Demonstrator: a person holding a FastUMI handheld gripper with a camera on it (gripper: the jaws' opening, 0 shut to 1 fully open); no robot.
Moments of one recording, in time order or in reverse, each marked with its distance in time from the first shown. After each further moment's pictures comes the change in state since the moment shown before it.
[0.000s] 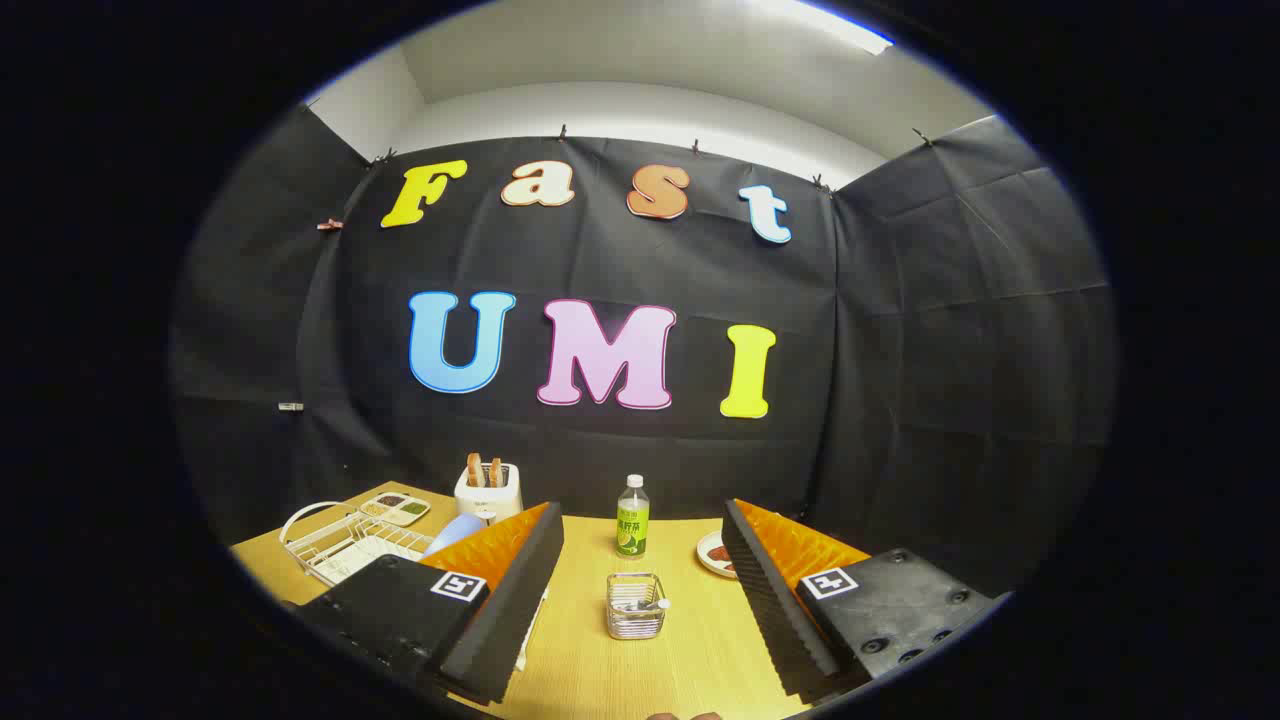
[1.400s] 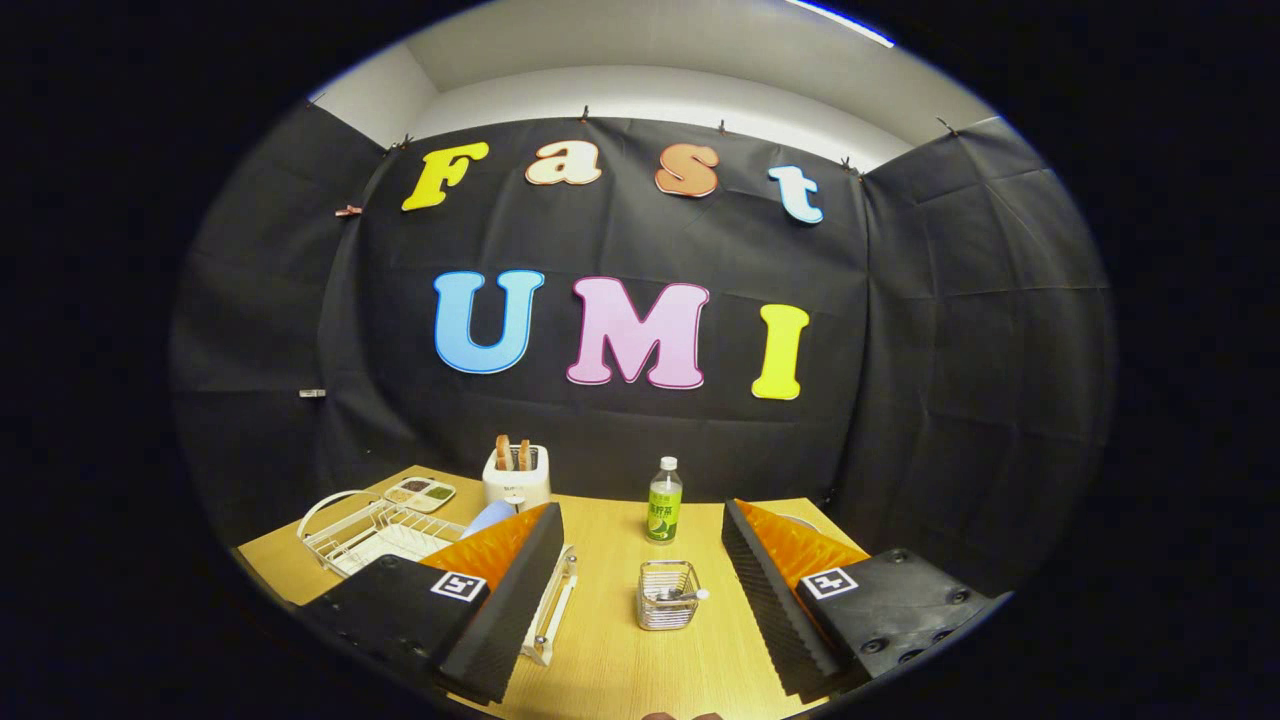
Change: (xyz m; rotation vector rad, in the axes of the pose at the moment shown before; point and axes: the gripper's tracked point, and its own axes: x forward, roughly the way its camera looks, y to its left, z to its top) arm 0.016 0.041 -0.014 -0.008 0.076 0.085
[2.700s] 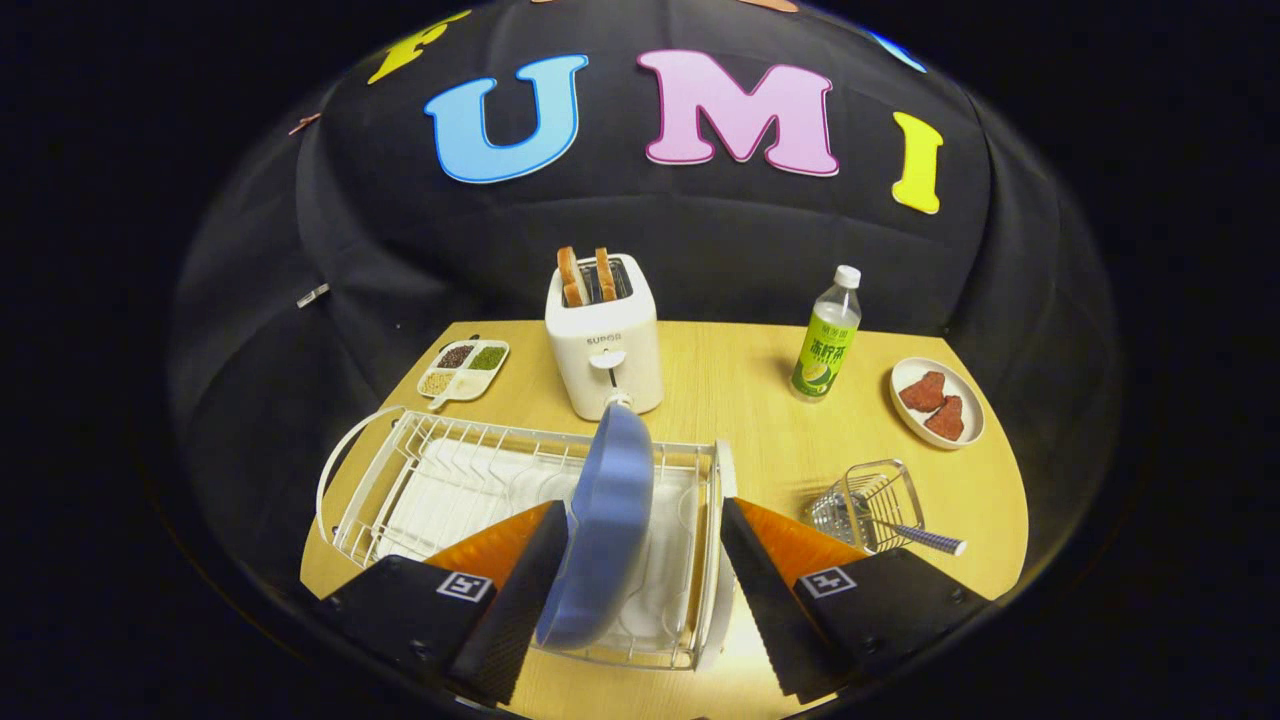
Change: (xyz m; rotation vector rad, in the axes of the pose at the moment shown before) arm 0.150 0.164 -0.148 0.100 0.693 0.150
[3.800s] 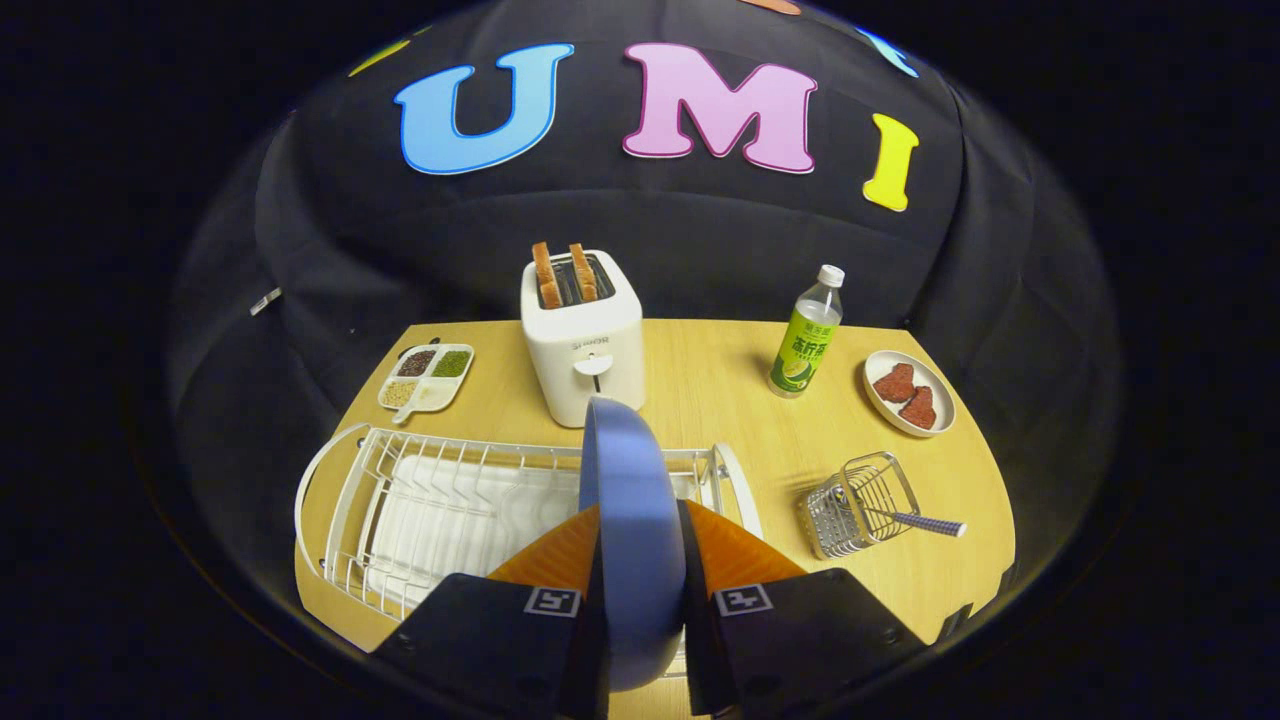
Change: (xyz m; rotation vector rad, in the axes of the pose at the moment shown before) arm 0.009 0.007 0.009 0.033 -0.003 -0.179
